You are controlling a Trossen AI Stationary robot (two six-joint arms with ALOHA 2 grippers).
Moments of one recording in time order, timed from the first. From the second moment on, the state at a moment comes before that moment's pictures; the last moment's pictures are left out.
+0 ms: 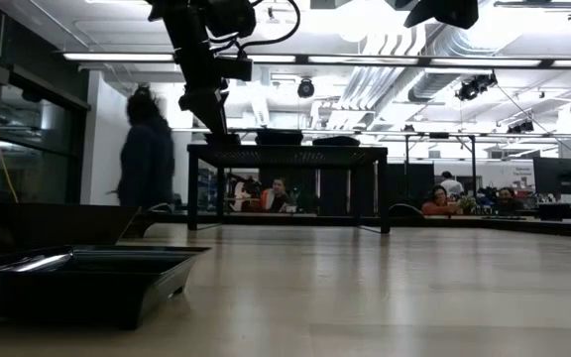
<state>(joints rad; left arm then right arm) 0.34 1.53 1.28 -0.76 -0.43 0.44 0.01 1.18 1.34 -0.95 0.15 0.66</state>
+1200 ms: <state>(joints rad) 0.32 1.51 1.44 -0.97 -0.17 0.34 0.04 1.18 1.34 -0.95 0.15 0.68</state>
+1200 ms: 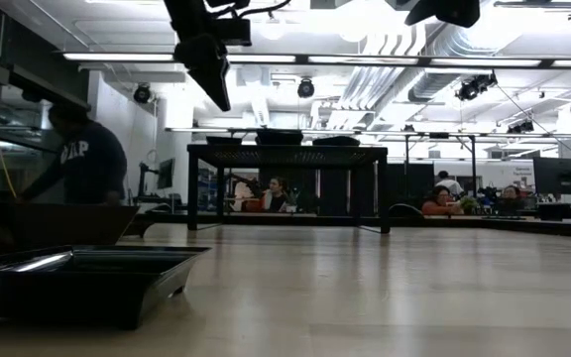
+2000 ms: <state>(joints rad) 0.22 1.11 1.00 -1.02 -0.34 -0.14 0.18 1.18 1.34 -0.95 0.24 0.76</state>
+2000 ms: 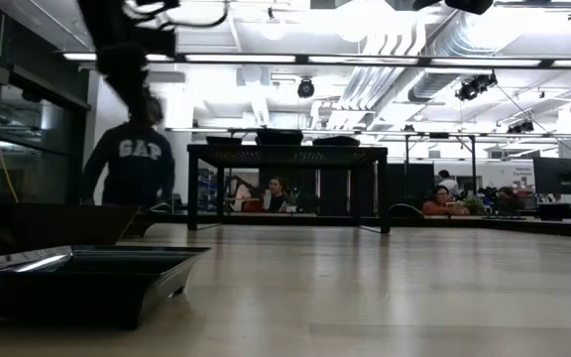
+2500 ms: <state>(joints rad) 0.51 1.01 0.72 -0.98 -0.14 -0.37 0.20 1.18 1.34 -0.95 0.30 0.80</state>
